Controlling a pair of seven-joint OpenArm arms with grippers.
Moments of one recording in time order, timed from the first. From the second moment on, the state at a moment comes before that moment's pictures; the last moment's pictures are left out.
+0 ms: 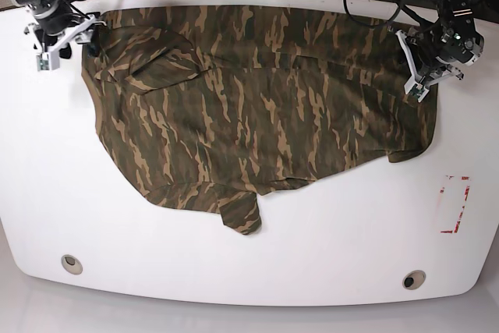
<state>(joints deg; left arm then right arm) 16.7 -16.8 -20.2 98.4 -11.9 -41.8 63.9 -25.0 7.5 48.5 110.7 33.8 40.3 -63.5</state>
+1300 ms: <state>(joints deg) 17.0 -16.4 -19.8 100.7 -10.6 -41.8 66.9 -13.4 5.9 41.9 99.1 33.7 40.4 -70.7</state>
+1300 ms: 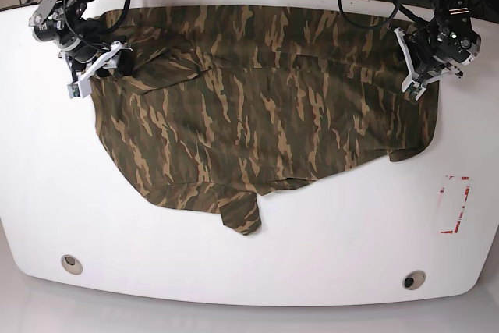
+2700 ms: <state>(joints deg) 17.0 -16.4 -19.7 100.6 -10.7 -41.8 67.1 -11.3 4.7 38.9 105.4 33.8 40.4 -71.5</state>
